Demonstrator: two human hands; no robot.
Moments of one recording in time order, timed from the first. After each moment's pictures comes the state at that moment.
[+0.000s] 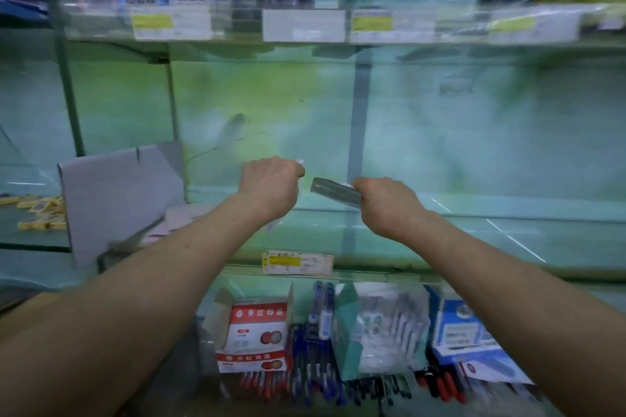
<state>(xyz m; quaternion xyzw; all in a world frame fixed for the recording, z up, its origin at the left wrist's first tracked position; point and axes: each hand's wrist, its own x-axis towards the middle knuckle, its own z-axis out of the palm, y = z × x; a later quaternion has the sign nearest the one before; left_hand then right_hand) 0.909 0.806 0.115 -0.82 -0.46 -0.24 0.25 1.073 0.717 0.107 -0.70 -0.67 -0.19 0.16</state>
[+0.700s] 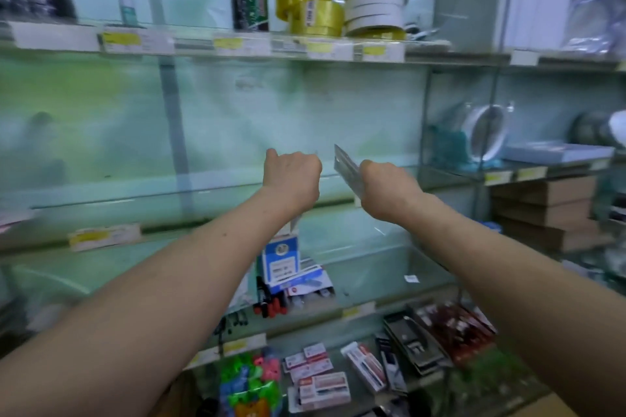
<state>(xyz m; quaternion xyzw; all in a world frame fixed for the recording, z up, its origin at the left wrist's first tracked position) 1.140 0.547 0.110 -0.89 -0.31 -0.26 0.23 1.227 0.422 0.110 -0.85 -0.48 -0.17 0.14</state>
